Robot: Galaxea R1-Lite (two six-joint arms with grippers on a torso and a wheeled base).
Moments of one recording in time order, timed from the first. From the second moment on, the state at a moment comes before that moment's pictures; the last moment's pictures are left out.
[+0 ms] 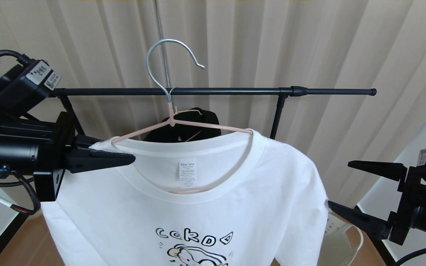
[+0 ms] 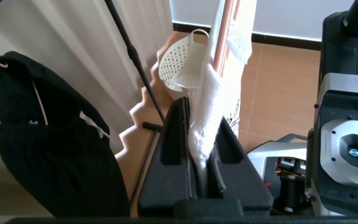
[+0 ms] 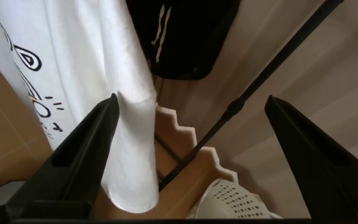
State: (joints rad) left arm -0.16 1.39 -1.12 0.34 -0.91 0.73; right arm 0.22 1.22 -0.39 -0.54 0.46 -0.38
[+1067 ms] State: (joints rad) left arm -0.16 1.39 -0.99 0.34 -0.77 0.72; right arm 0.29 1.12 -0.42 -0.54 0.46 -0.27
